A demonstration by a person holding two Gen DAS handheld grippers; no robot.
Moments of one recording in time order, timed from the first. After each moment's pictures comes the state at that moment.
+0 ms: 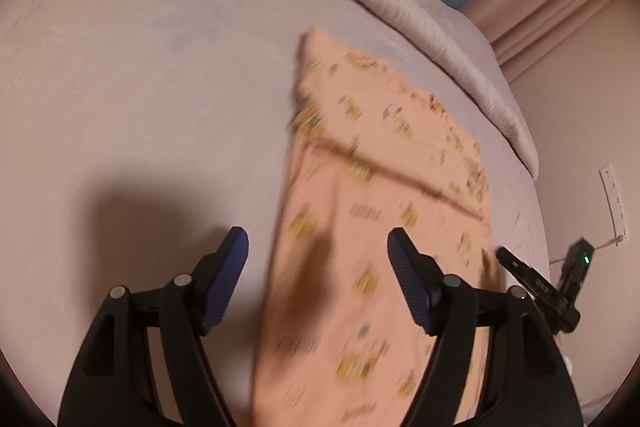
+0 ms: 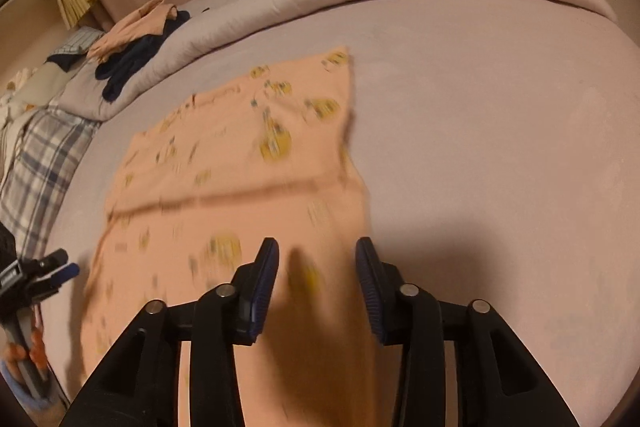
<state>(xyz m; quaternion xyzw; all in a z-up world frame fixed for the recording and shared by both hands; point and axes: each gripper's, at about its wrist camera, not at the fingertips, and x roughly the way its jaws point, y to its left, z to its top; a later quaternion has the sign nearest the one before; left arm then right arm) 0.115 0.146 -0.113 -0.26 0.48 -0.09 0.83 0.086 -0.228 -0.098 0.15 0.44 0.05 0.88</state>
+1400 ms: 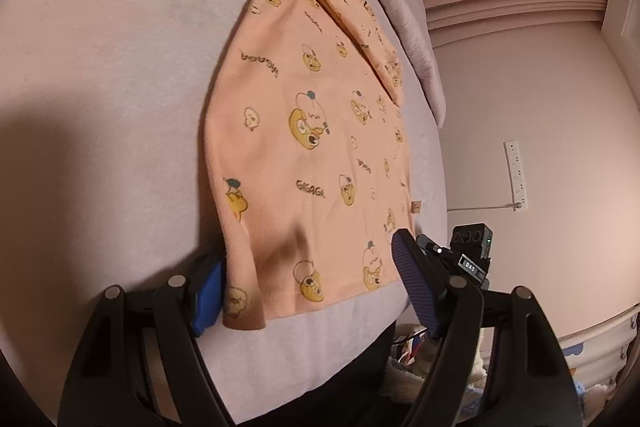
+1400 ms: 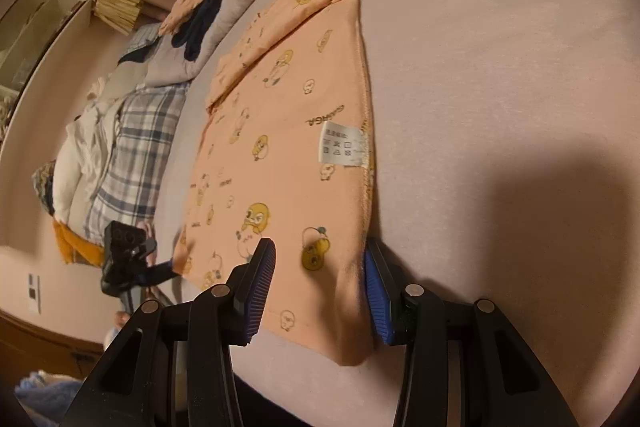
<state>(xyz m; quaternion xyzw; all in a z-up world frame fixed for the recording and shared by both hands) -0.008 0.138 -0.151 -0.39 0.52 -0.27 0.71 -0.017 -0.257 -0.137 0.31 0.51 0.23 0.76</state>
